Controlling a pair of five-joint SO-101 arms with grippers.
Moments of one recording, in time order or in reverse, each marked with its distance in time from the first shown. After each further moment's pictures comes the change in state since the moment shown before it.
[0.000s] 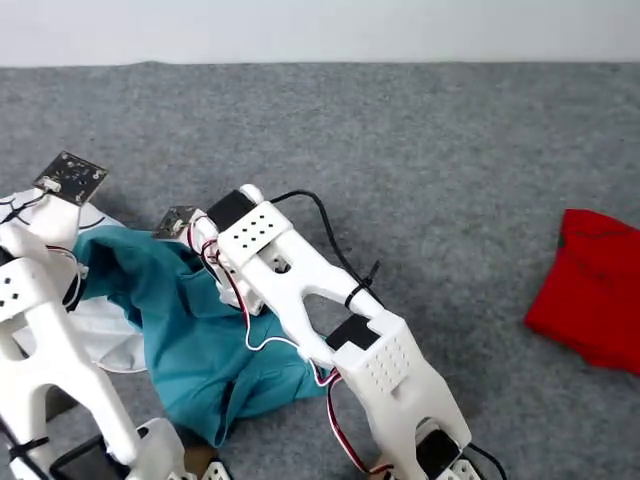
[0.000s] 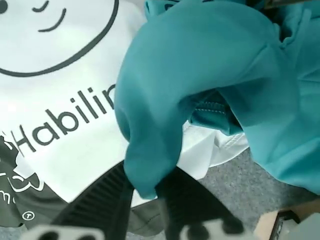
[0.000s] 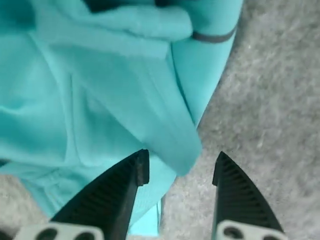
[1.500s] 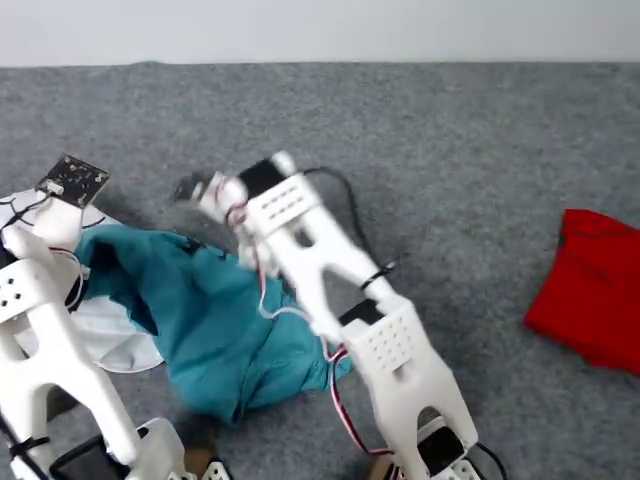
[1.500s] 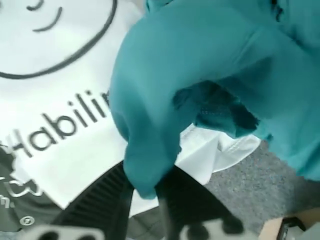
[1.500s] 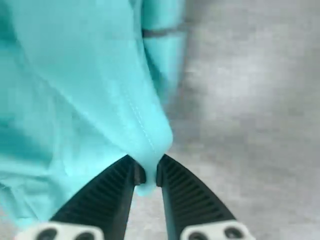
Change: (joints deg) left arm 0.0 0.0 1.8 -3.0 0.0; right arm 9.0 6.1 -18.9 3.8 10.0
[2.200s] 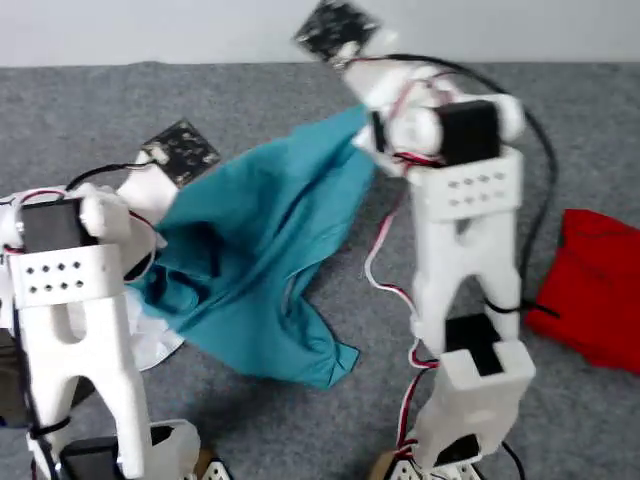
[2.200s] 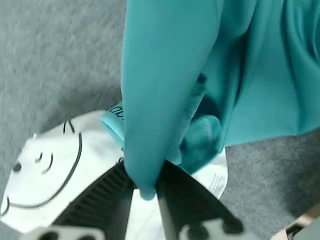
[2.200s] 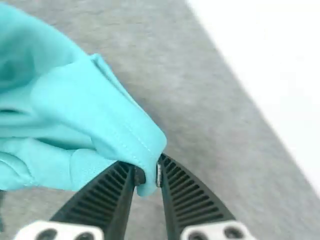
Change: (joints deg) left arm 25.2 0.0 -13.5 8.4 -0.4; right arm 23.5 -33.3 -6.4 0.1 7.4
